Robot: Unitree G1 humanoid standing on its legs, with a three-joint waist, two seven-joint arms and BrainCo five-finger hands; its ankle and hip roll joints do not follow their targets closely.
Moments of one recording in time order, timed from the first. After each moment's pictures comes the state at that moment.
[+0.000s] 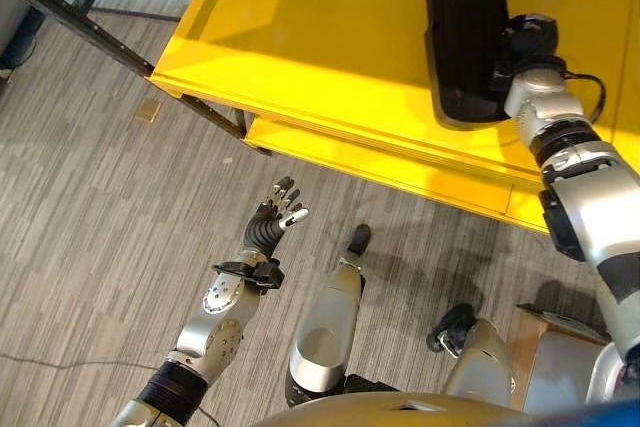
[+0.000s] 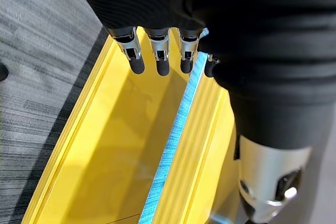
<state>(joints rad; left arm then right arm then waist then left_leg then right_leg) 0.01 0.49 -0.37 0.03 -0.81 -0.18 0.07 -1.34 -0.51 0.32 1.34 0.56 -0.06 -0.36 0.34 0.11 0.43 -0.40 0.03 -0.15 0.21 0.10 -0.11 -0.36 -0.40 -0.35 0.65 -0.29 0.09</state>
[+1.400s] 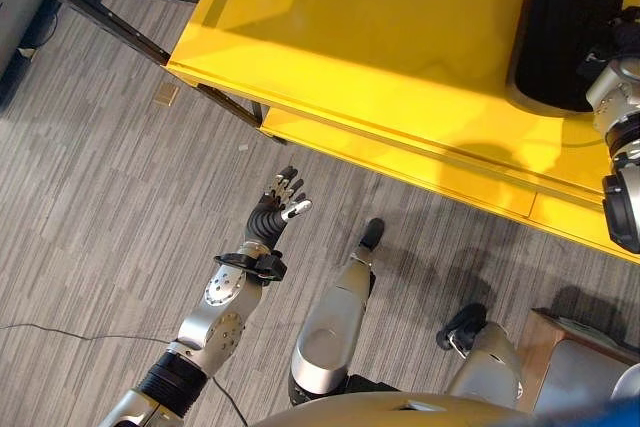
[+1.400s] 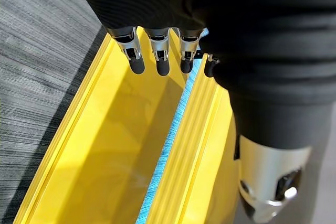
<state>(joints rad) -0.01 0.52 -0.40 0.01 -0.84 -0.20 0.09 -1.38 -0.69 0.30 1.44 0.68 -0.06 -0.40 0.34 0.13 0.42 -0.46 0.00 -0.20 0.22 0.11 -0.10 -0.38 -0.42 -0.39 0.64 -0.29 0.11</state>
